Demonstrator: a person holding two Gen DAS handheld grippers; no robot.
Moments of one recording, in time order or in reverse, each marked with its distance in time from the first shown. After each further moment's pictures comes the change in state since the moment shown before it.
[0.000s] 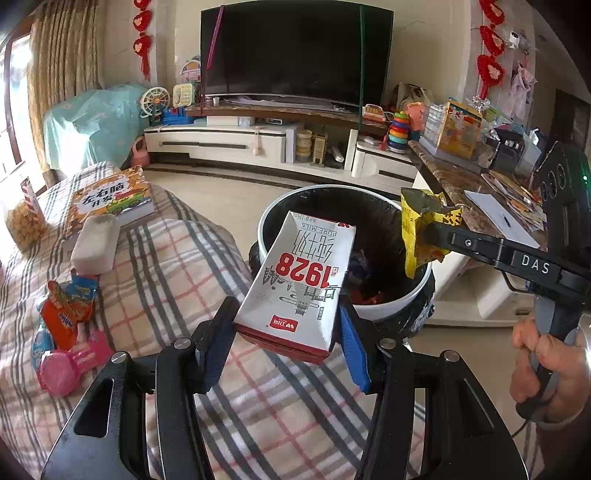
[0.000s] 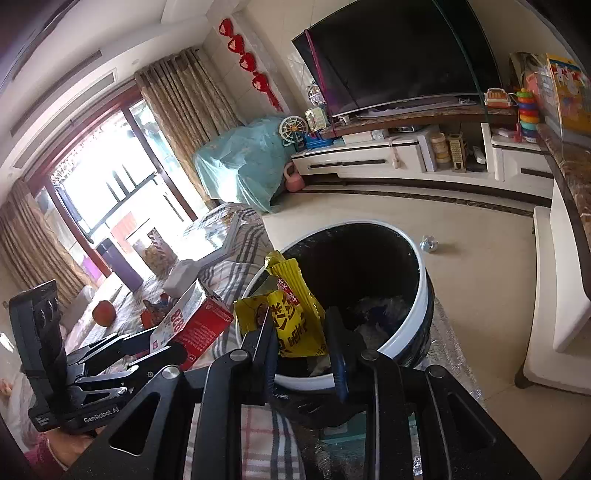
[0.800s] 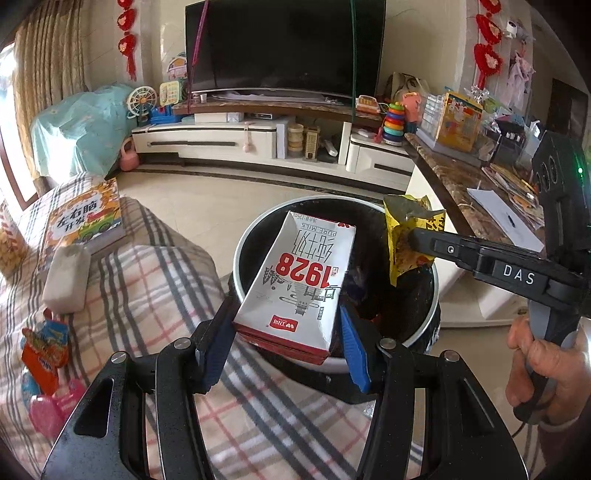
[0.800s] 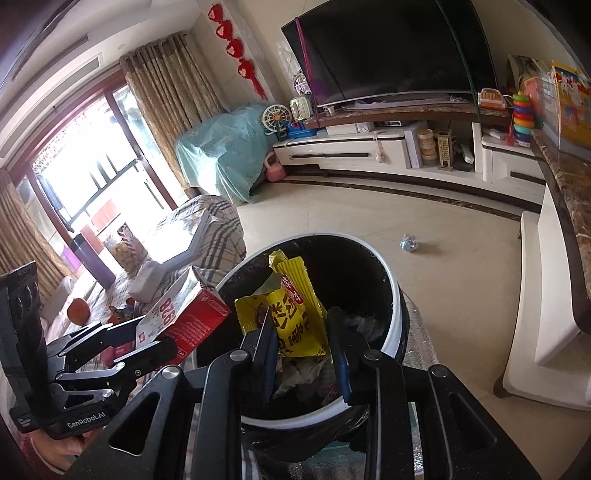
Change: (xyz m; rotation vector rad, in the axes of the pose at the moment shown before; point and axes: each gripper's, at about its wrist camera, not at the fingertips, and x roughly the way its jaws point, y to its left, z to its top) left arm 0.040 -0.018 0.036 0.038 0.034 -0.013; right arm 0.028 -0.021 0.028 -0.024 0.052 -0.081
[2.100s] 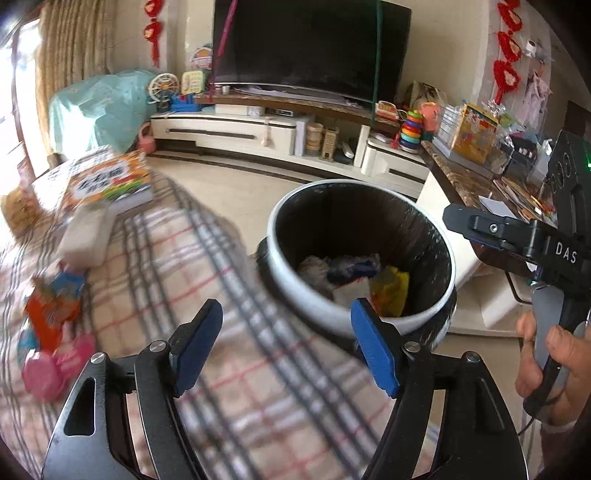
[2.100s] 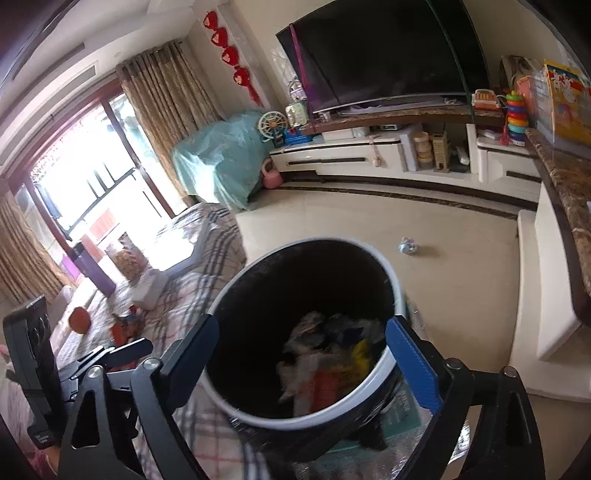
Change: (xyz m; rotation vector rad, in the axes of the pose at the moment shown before) left arm -0.019 0.032 -0.039 -0.102 -0.008 0.027; right arm -0.009 0.009 -0.005 0.029 -0.027 0.010
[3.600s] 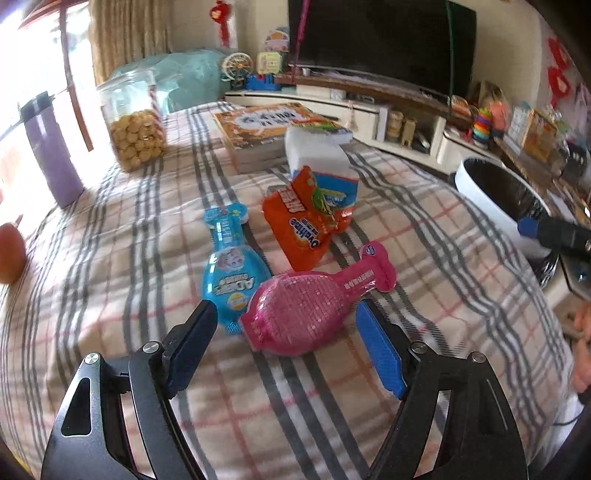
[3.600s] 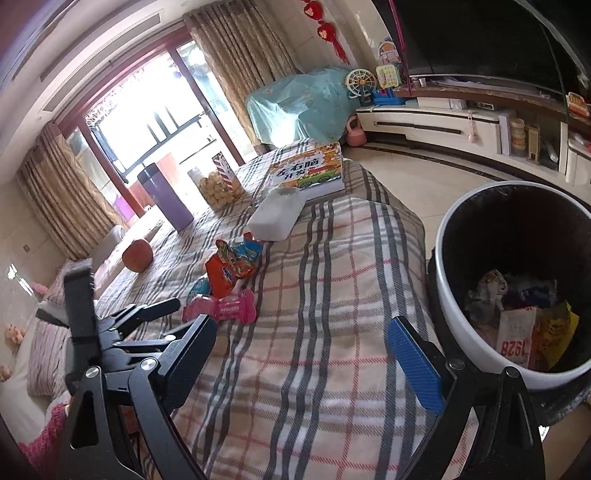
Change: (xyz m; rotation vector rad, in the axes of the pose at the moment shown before) left arm -0.031 0.187 -0.064 -0.045 0.061 0.196; right arm 0.061 0.165 -0.057 -0.150 0.155 0.214
